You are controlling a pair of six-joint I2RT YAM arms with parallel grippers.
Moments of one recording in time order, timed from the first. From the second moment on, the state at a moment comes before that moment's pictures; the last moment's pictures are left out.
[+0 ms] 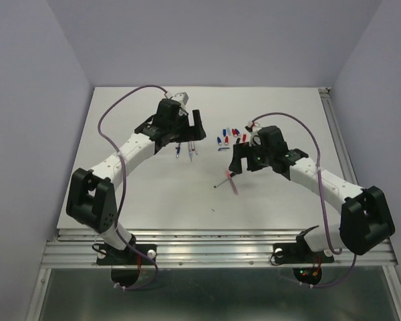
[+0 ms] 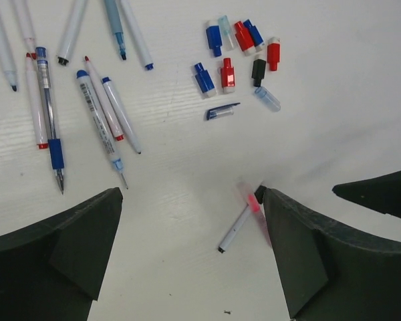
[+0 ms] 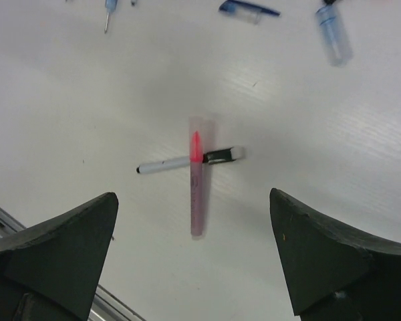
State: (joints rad) left arm -0.48 1.62 1.30 -0.34 0.11 -0.47; right arm 0.43 1.38 0.92 -0.27 -0.26 0.28
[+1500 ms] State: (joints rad) left arm -0.48 1.40 1.00 -0.27 0.18 -0.58; right arm 0.67 1.55 0.77 -0.12 -0.11 0.25
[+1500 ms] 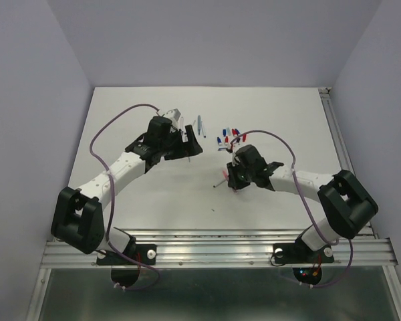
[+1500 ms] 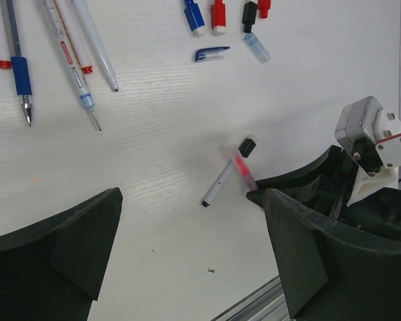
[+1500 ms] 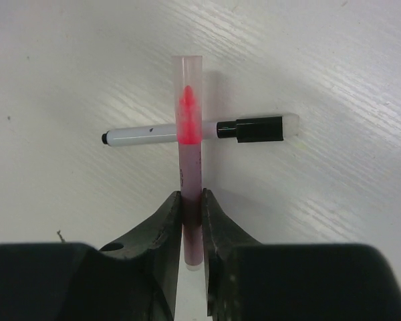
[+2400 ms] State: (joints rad) left arm -0.55 1.38 0.91 0.05 0.37 -0.74; right arm 0.67 1.39 0.88 0.06 -0.41 0.52
